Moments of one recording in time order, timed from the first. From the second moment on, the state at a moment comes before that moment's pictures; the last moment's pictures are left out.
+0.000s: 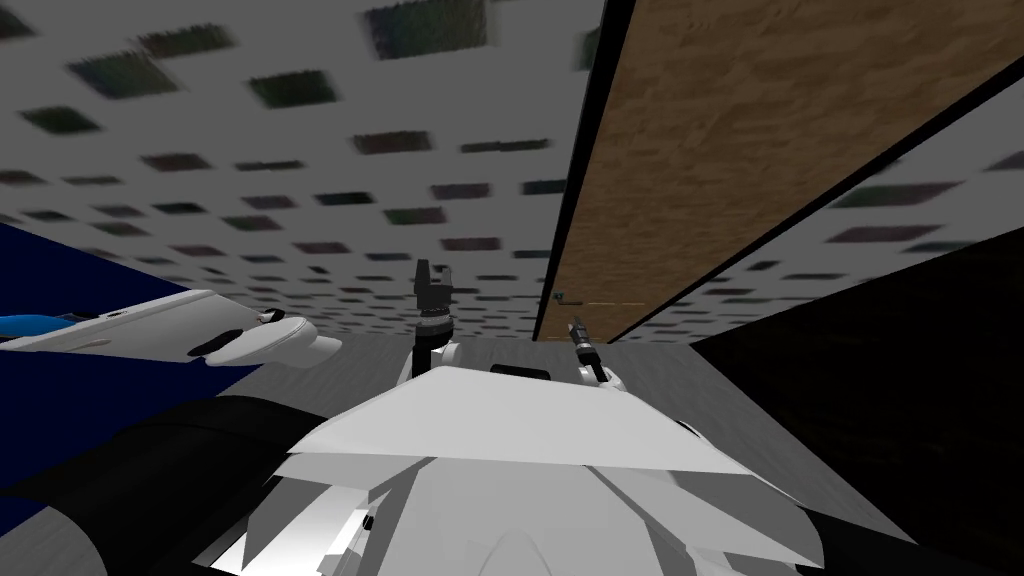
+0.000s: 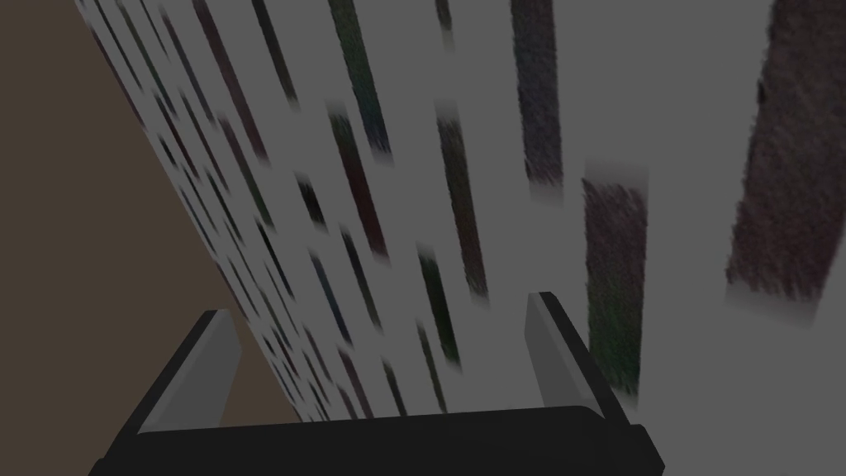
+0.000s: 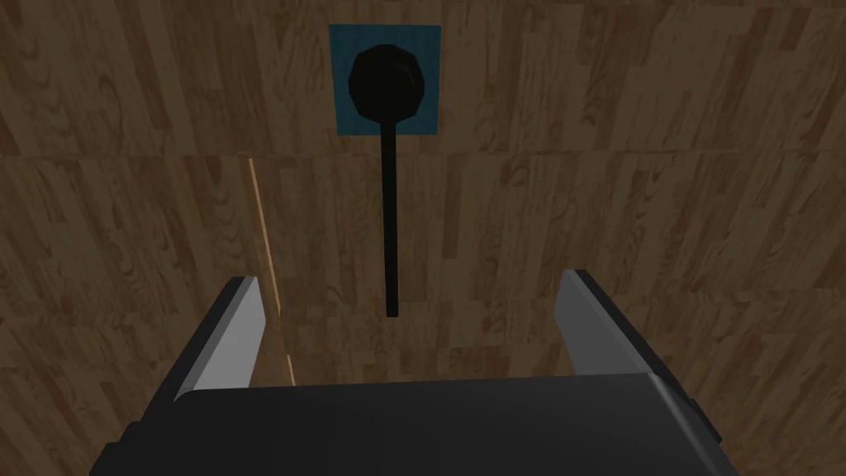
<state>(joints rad) -0.12 -0.25 0.07 -0.59 -0.02 -0.88 -0.24</state>
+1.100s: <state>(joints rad) -0.04 -0.37 0.01 -0.52 -0.07 -1.00 -0.33</state>
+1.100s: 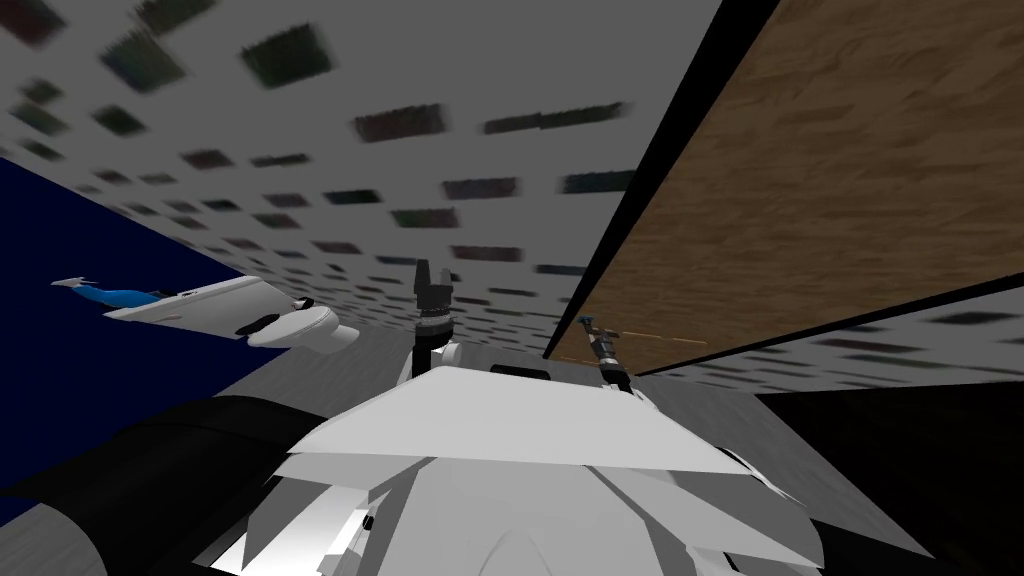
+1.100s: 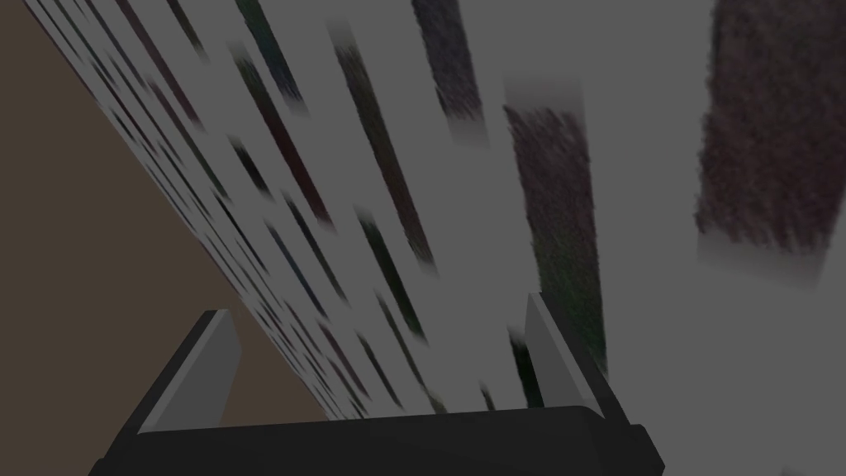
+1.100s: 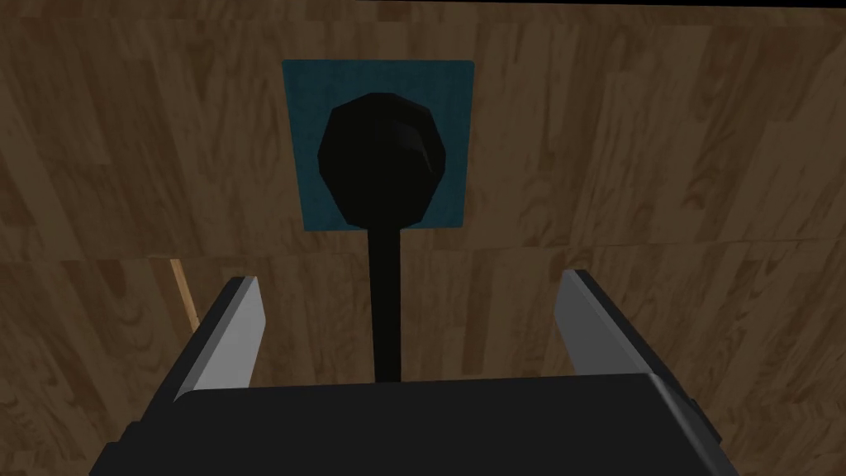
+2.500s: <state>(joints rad) -0.07 -0.37 0.01 -0.48 -0.07 -1.00 -0.34</state>
